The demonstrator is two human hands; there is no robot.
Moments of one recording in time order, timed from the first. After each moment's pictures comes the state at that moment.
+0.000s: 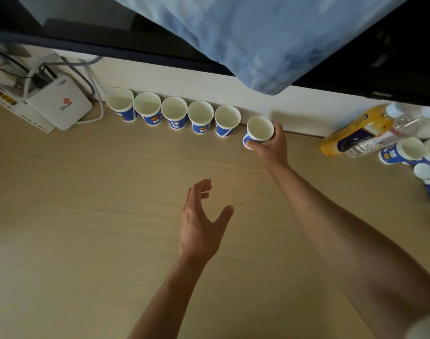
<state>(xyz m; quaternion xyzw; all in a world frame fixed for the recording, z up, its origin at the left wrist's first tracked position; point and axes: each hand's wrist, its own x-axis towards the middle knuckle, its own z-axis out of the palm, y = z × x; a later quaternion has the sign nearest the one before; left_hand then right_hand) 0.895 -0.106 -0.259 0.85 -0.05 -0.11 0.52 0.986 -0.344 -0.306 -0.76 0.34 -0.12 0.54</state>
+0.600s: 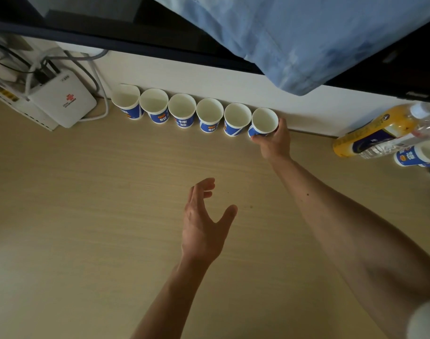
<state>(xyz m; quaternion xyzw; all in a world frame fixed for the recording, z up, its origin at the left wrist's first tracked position) 0.909 -0.096 -0.263 0.84 -0.05 -0.12 0.52 1.025 -0.345 -0.334 -0.77 0.36 -0.12 0.51</state>
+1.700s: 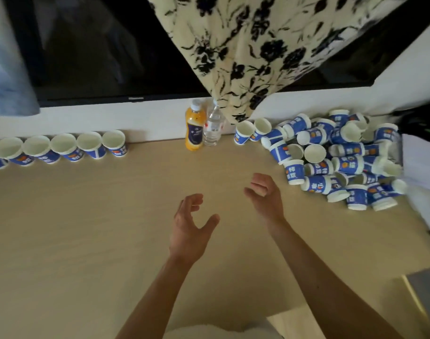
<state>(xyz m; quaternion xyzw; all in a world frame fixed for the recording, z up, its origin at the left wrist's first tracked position) 0.706 -0.327 -0.195 0.82 -0.18 -0.21 0.50 0.636 -0.534 -0.237 -0.66 0.44 -0.22 0.57</state>
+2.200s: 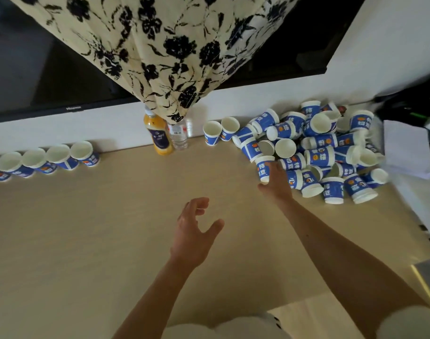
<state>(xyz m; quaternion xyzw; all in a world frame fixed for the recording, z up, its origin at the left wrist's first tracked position) 0.627 -0.411 -0.181 0.83 -0.23 -0.22 0.46 0.573 -0.701 -0.289 -0.86 0.42 -0.05 0.29</state>
